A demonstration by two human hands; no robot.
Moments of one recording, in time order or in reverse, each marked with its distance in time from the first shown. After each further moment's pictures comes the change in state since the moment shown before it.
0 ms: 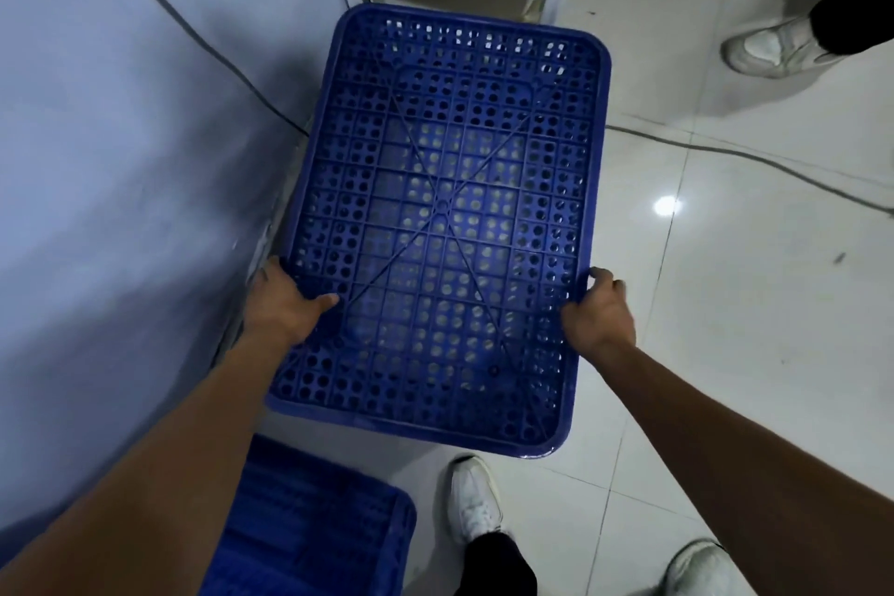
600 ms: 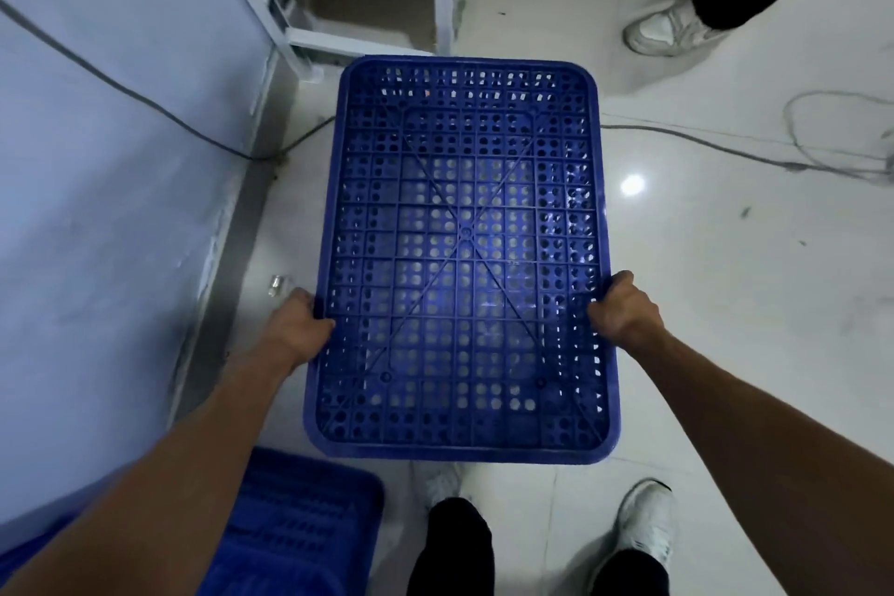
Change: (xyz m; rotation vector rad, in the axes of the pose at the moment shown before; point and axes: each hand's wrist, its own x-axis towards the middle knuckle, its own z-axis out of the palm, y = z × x) left_hand -0.100 0.071 0.039 -0.021 -0.219 0.071; right_hand -0.008 0.114 -0.116 -0.133 -0.083 0.179
